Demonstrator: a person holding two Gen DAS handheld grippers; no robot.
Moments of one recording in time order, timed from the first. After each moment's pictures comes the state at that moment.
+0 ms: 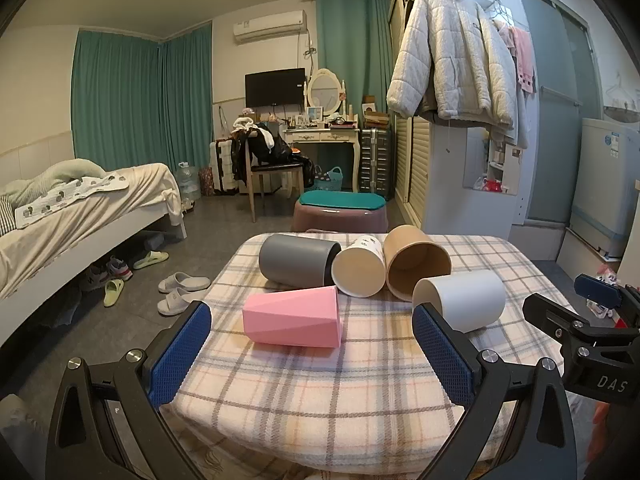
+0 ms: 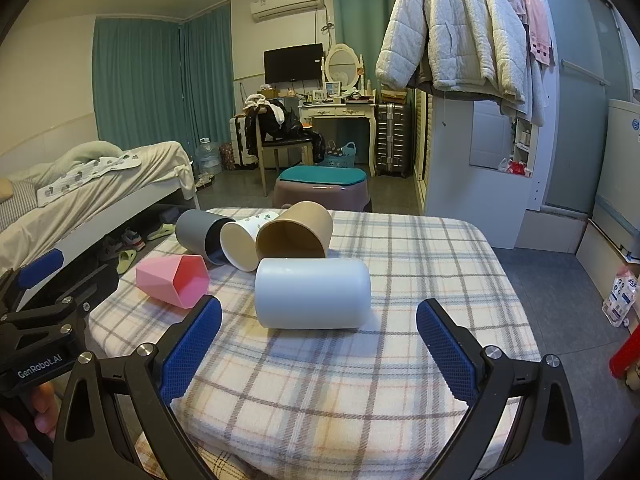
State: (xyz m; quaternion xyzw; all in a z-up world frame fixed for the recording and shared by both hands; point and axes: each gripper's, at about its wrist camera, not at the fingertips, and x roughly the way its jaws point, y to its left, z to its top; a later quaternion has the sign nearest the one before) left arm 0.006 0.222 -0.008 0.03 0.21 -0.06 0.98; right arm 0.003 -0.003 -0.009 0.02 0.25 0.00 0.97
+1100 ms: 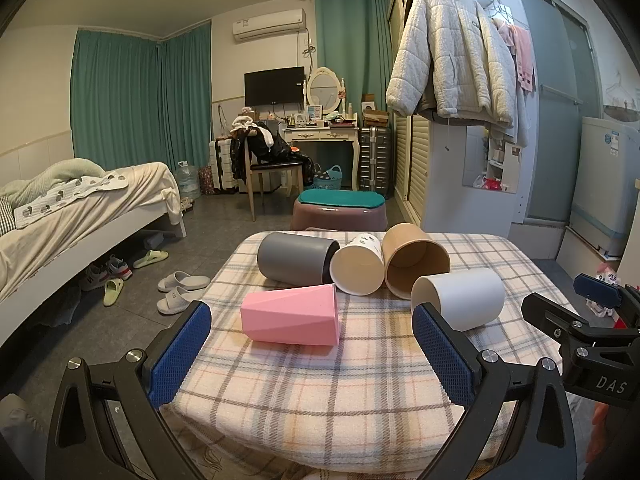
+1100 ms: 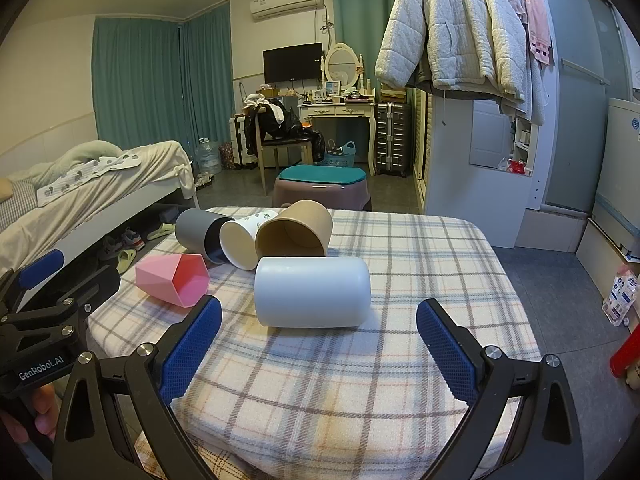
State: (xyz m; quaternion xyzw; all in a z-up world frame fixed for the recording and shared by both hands) left arm 0.008 0.222 -0.008 0.03 0.21 -0.06 0.98; right arm 0.003 -0.002 -0.011 0.02 0.25 0.00 0.97
